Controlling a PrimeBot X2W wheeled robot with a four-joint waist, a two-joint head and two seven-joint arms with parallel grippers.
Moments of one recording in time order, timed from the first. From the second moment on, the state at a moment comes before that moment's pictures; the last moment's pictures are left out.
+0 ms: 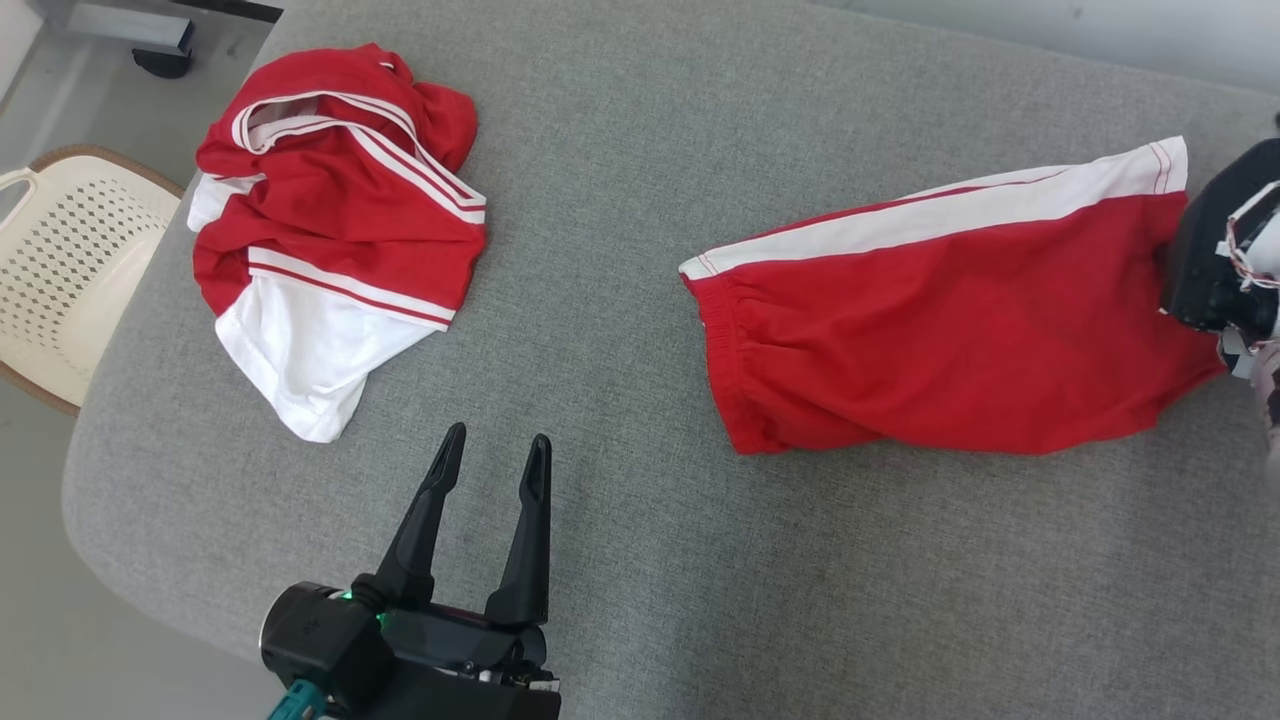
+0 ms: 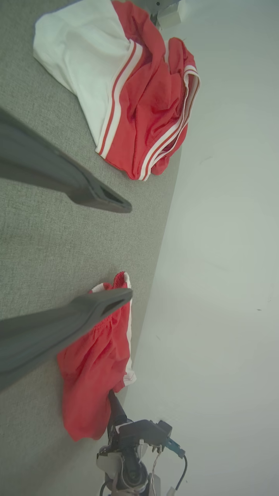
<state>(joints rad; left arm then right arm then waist) -0.13 0.05 -0.29 -0.04 -0.35 -0.09 -0.26 -1.16 -0.32 -0.33 1.26 -0.19 0.13 0.58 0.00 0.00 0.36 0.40</state>
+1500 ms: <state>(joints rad) -0.06 0.05 -0.27 0.04 -0.35 -0.10 -0.26 -0.78 -0.14 -0.15 0.75 0.01 0.13 0.64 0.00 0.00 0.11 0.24</state>
